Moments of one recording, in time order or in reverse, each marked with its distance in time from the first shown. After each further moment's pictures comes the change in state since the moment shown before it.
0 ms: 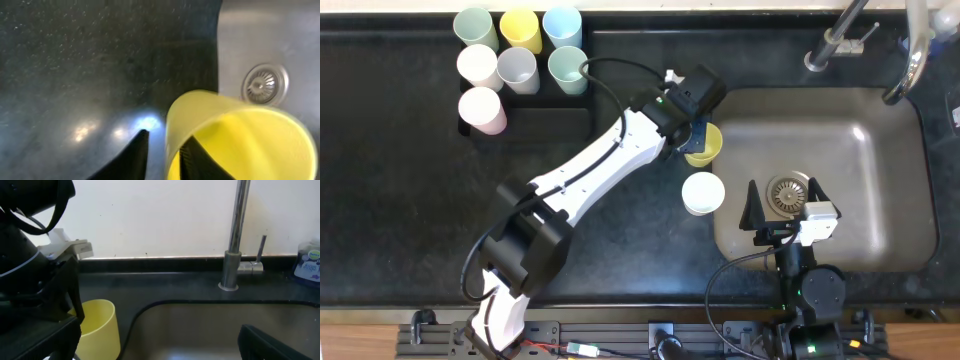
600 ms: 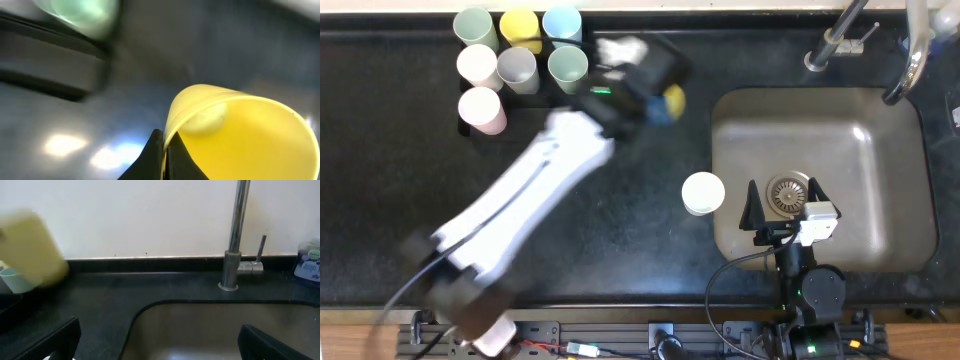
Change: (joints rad) left arm 0.097 -0.297 0.003 -0.164 -0.235 -0.239; right arm 0.000 0.000 0.000 0.000 0.000 0.000
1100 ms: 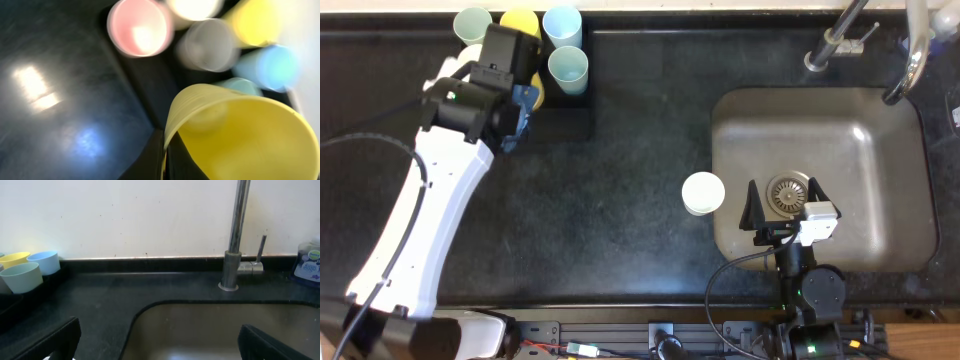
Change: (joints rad) left arm 0.391 -0.256 -0.251 -0.095 -0.068 -0.472; right arm 0.000 0.000 0.000 0.000 0.000 0.000
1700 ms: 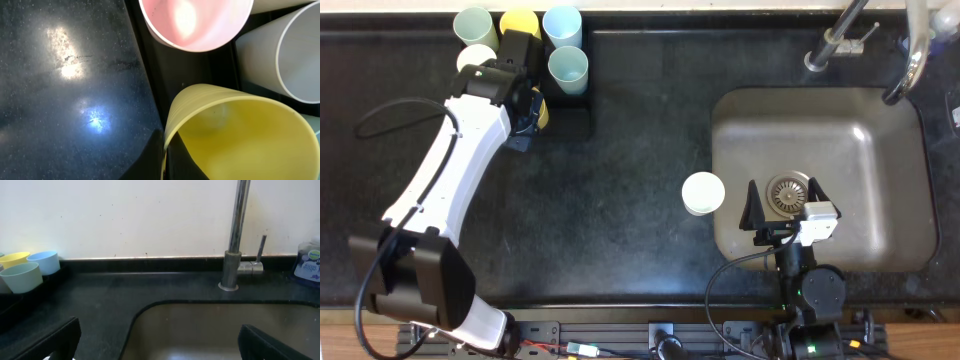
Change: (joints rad) left arm 0.054 0.197 -0.060 0.068 0.071 -0.141; right arm 0.000 0.000 0.000 0.000 0.000 0.000
